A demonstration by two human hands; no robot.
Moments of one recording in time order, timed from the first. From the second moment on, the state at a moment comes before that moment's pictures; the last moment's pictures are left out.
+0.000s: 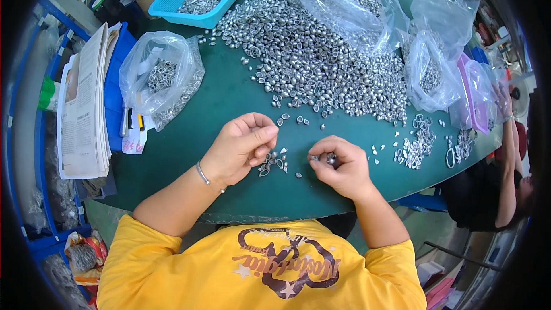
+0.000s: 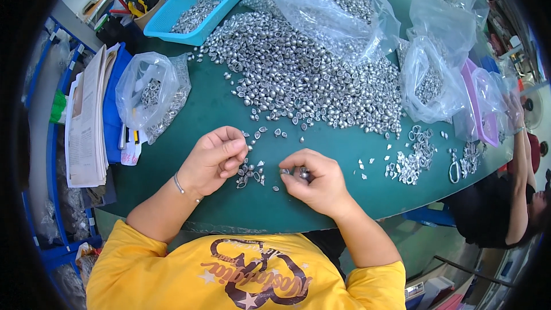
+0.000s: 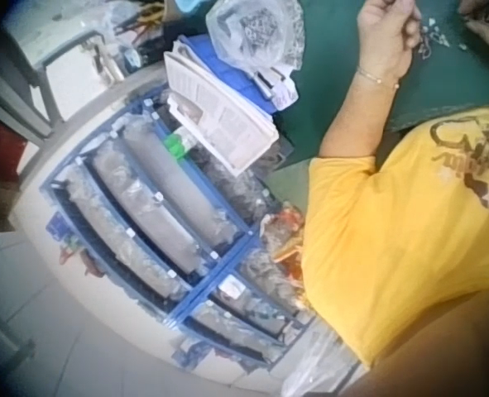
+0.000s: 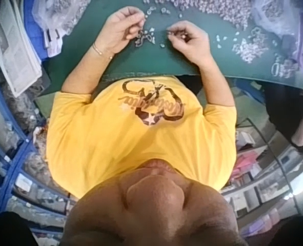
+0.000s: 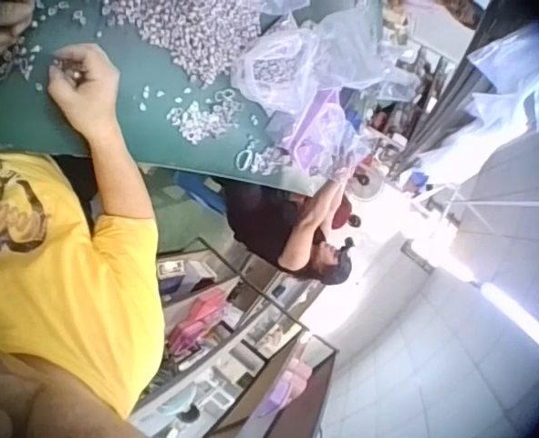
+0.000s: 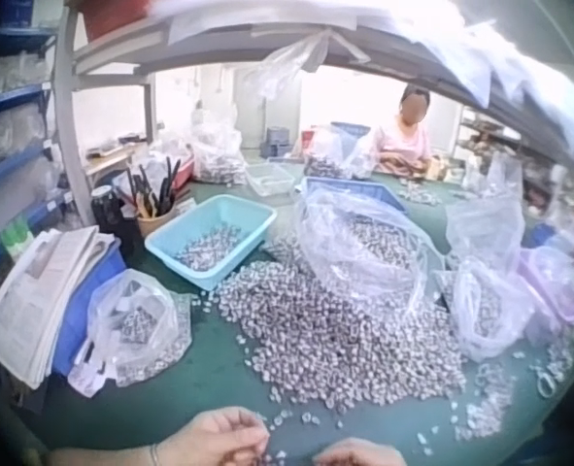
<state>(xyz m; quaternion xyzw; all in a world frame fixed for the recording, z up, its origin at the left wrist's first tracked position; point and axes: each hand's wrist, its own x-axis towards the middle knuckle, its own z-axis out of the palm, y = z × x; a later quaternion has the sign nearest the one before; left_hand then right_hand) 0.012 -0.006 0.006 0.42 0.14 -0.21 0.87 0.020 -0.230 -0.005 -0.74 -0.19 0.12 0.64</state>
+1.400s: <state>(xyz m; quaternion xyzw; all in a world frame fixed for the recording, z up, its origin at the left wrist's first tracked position) 0.041 0.015 -0.002 0.90 -0.10 0.05 0.41 0.091 -0.199 -0.001 -0.35 0.03 0.46 0.82</state>
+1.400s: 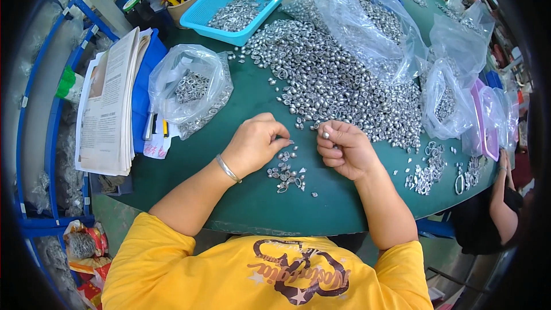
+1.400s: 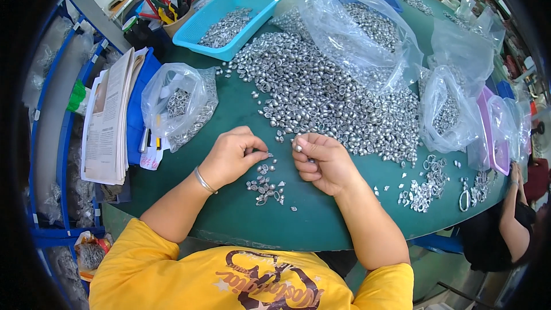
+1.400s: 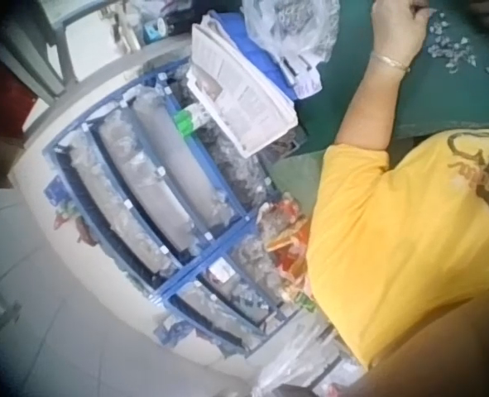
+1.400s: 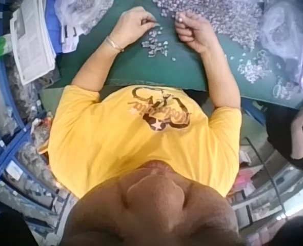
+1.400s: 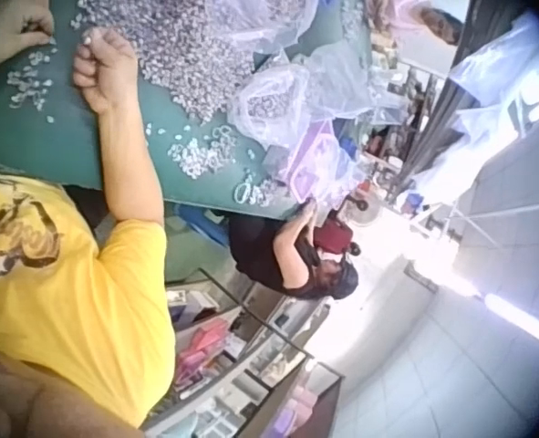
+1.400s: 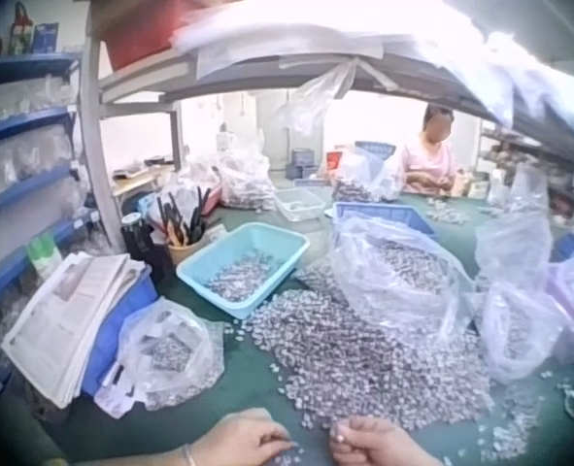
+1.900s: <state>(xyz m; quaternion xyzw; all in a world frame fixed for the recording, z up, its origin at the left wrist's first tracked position) 0.042 0.016 0.005 0.88 -0.05 0.10 0.46 0.108 -0.234 0.011 -0.44 -0.02 0.36 0.82</state>
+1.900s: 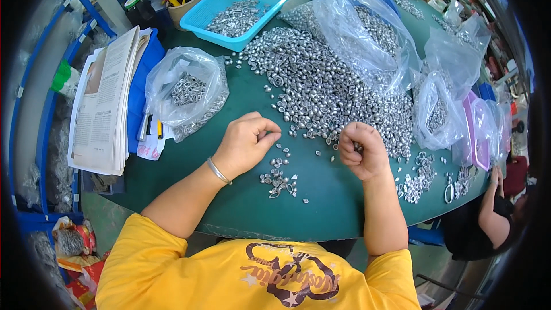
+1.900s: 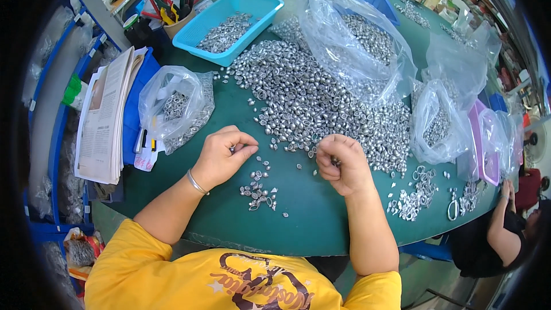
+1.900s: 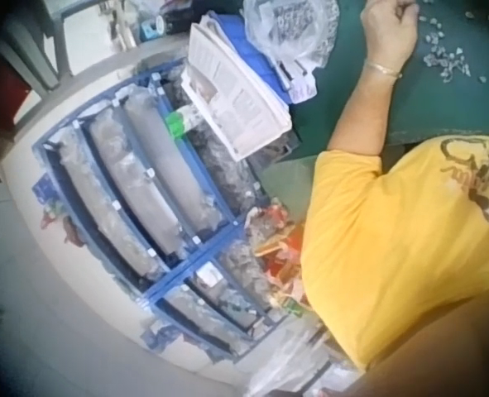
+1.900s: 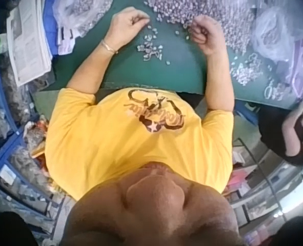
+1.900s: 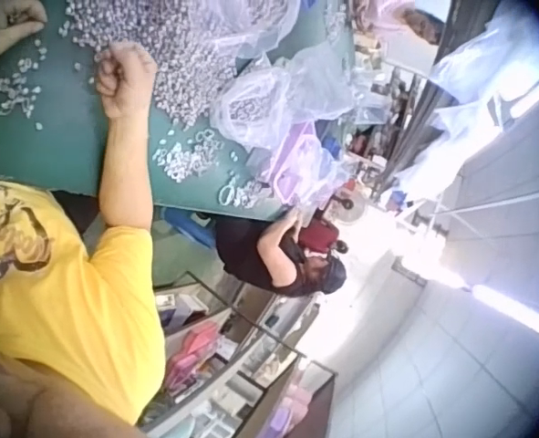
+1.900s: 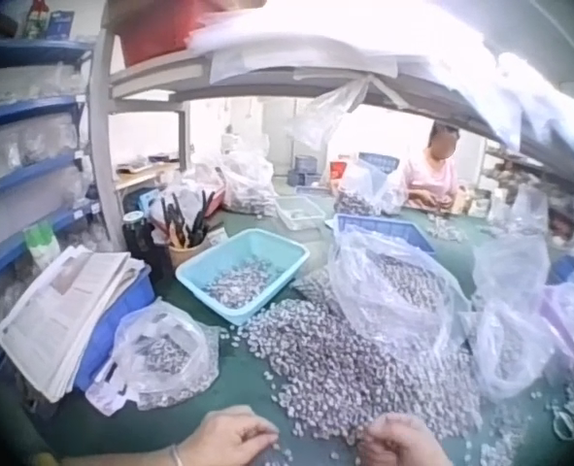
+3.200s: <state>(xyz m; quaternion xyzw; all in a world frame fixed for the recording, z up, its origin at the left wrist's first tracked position) 0.049 0.007 -0.010 0.33 0.09 -0.23 0.91 0.097 -0.196 -0.003 -0.92 -0.24 -0.01 0.29</state>
